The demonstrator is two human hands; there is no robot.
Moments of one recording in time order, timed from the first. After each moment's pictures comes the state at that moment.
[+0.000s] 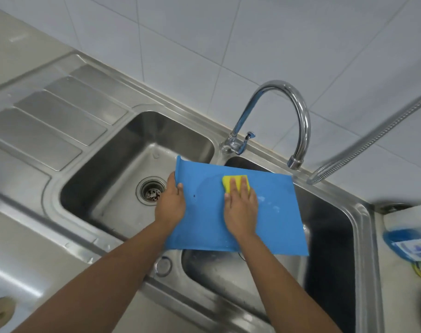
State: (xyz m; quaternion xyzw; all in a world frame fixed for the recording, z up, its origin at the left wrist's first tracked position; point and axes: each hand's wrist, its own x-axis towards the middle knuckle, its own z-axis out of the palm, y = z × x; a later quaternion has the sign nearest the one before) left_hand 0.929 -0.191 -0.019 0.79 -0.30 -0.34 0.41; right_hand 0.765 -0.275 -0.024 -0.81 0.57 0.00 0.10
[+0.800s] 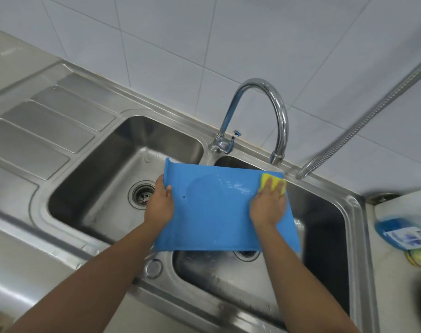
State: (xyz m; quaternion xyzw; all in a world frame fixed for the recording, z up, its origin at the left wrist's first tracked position) left_hand 0.928 -0.193 -0.017 0.79 -0.29 -0.35 0.41; right_hand 0.700 -0.324 -0.027 -0.66 0.74 -0.09 0.07
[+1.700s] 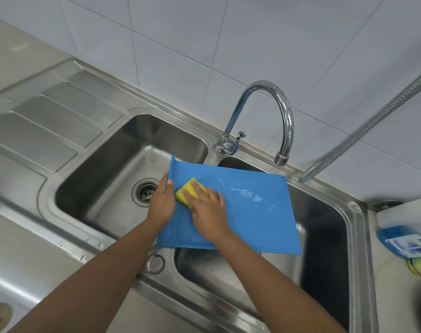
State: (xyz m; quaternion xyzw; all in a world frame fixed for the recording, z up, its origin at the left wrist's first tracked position) left_hand 0.930 -0.191 -0.021 0.75 -0.26 -0.35 0.49; right_hand 0.795 -0.243 -0.022 -0.92 0.39 -0.01 0.11
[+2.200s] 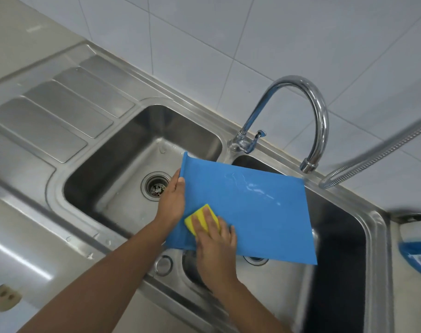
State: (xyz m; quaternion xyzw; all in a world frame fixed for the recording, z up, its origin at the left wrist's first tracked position) left_hand 0.933 -0.192 -0.030 0.73 -0.23 -0.38 0.52; right_hand 0.769 -0.164 -0.032 -0.90 0.43 -0.05 0.10
